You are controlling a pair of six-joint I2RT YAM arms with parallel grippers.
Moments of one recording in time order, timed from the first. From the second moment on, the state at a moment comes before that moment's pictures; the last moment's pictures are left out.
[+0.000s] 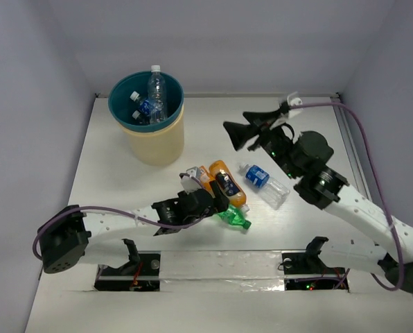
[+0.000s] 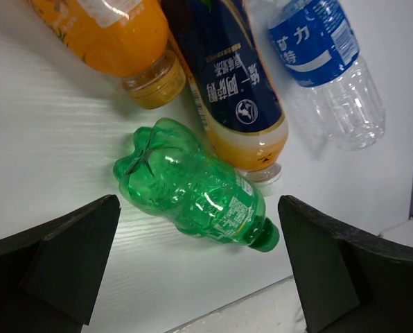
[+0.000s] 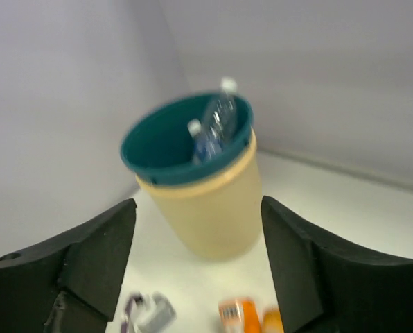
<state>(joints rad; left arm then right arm) -1.13 1.20 0.58 -0.06 -0.44 -1.17 0.85 1.12 1.19 0.20 0.18 0.22</state>
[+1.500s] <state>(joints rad) -1.24 1.31 0.58 -0.28 -0.71 -1.61 0.81 0.95 0.65 -0.23 0.31 0.57</state>
